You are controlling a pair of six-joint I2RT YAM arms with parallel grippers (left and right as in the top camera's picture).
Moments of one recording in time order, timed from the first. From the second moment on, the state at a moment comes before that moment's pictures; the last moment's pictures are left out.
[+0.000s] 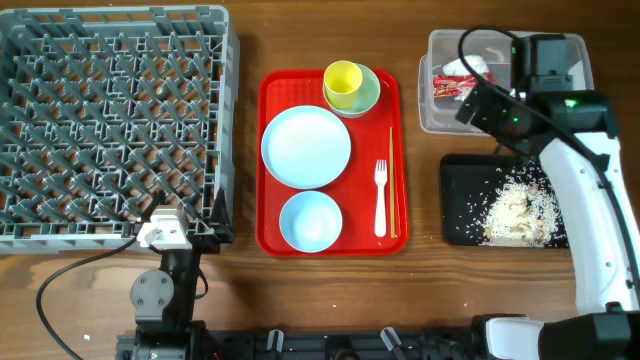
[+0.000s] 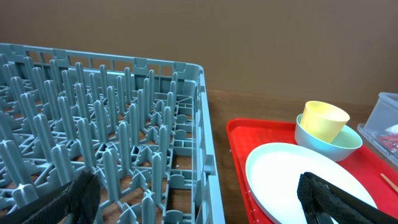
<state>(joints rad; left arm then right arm) -0.03 0.02 0.01 -0.07 0.00 -0.13 0.03 1.49 1.41 -1.06 0.13 0.54</state>
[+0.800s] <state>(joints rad) -0.03 0.02 0.01 -0.07 0.00 -0.13 0.03 1.49 1.41 -1.05 -0.24 0.55</state>
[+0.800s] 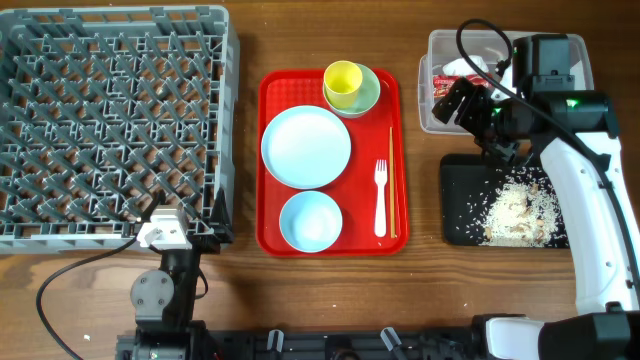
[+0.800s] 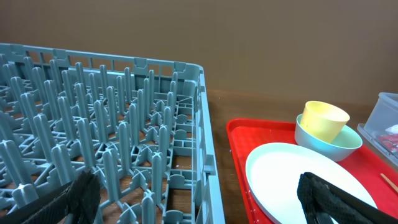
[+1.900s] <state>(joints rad) -0.03 0.31 0.36 -0.02 0.64 -0.56 0.03 1.49 1.42 -1.05 -0.25 0.55</state>
